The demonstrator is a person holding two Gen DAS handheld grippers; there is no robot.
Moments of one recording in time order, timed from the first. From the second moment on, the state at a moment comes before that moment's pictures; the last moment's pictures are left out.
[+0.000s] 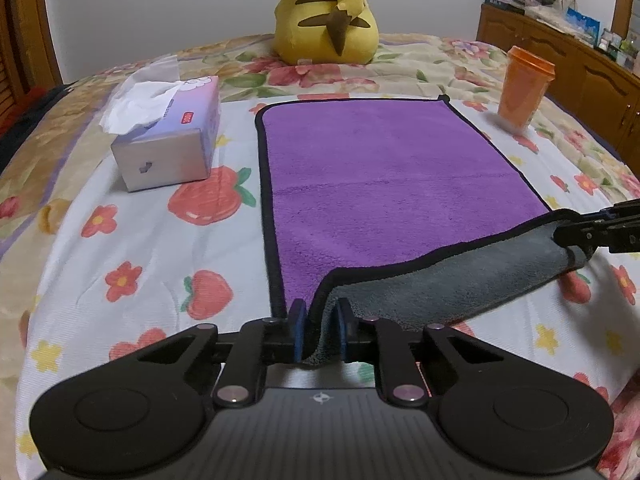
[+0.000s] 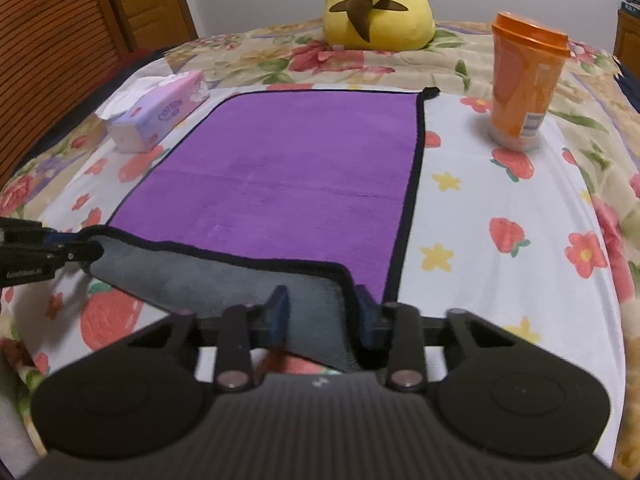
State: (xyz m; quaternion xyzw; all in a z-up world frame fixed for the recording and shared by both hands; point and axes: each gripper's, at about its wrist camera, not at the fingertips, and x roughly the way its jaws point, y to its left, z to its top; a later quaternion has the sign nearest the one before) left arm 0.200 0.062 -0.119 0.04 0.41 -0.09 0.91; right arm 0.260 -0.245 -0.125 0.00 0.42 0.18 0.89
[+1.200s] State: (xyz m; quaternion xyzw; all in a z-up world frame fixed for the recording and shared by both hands) left arm 0.202 0.061 -0.086 0.02 0.33 -0.10 0.94; right arm 0.267 -0.262 -0.099 0.03 0.35 0.19 0.92
